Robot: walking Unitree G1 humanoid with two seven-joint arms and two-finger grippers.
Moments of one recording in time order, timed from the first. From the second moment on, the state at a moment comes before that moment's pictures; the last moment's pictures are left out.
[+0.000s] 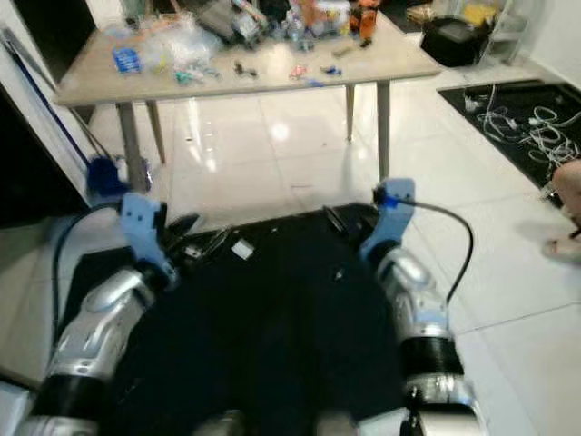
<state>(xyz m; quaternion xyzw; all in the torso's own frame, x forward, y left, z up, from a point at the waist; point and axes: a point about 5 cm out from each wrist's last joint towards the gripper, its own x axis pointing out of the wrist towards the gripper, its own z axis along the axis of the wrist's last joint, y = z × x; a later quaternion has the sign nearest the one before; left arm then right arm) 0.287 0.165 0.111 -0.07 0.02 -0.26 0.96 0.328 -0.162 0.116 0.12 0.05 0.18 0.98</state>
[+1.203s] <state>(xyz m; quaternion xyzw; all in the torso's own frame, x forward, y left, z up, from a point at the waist) 0.285 0.161 0.109 -0.07 0.02 -0.27 0.96 0.327 -0.167 0.111 0.12 0.06 0.17 0.98</state>
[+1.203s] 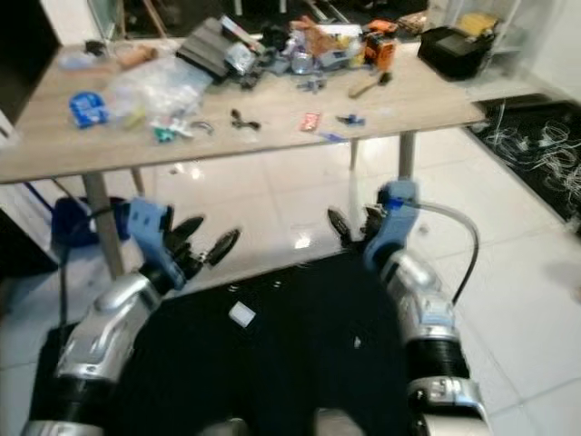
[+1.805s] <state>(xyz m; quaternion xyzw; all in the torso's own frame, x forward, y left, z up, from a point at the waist) 0.285 0.162 0.112 -0.07 0.02 -0.27 0.96 0.326 -0.166 0.114 0.12 0.05 0.17 0.98</state>
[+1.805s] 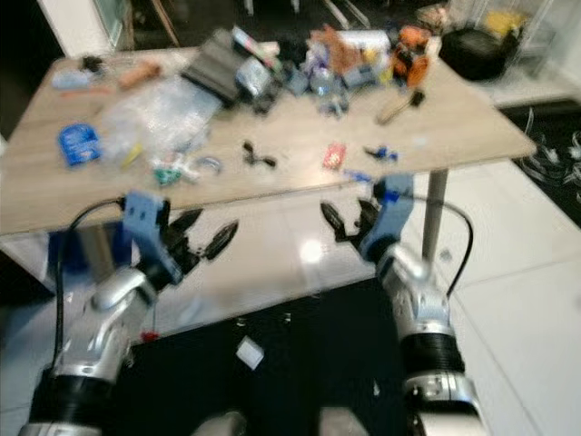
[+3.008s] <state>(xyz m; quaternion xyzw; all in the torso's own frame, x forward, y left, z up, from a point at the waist) 0.287 0.165 0.111 -0.07 0.01 -0.26 0.96 0.321 -0.151 0.121 0.08 0.03 0.25 0.96</state>
